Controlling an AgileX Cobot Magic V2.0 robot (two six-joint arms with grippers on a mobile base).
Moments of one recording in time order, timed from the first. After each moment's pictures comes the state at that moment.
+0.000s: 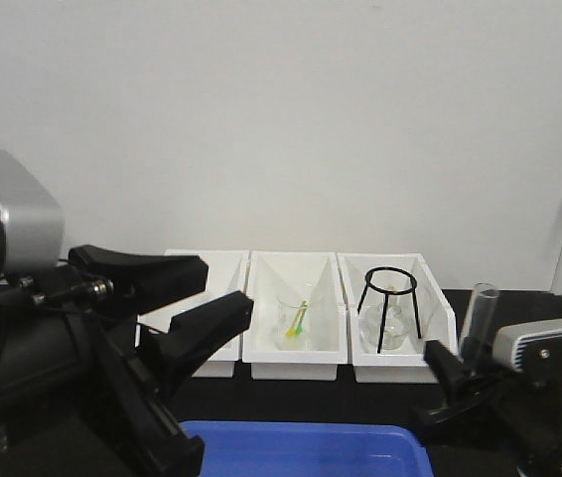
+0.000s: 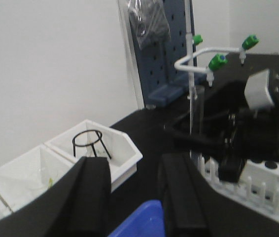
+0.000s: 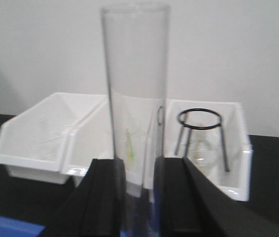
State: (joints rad) left arm -0.81 1.06 -0.98 -0.20 0.15 0.26; right arm 0.39 1.23 -0.54 0.38 -0.55 -0.27
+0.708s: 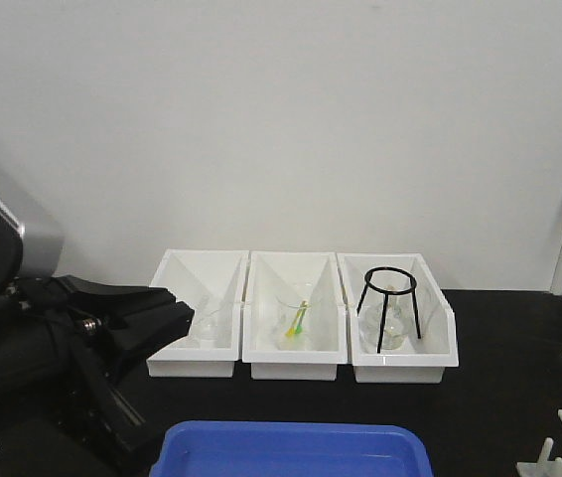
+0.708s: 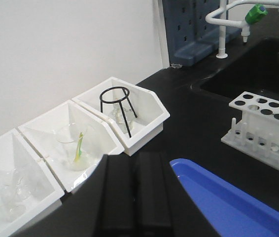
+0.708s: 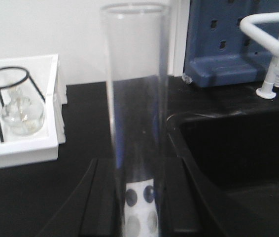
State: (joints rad) left arm -0.69 1.06 -0.98 -0.17 0.26 0.26; right arm -0.18 1.09 -0.54 0.30 -0.17 -0.30
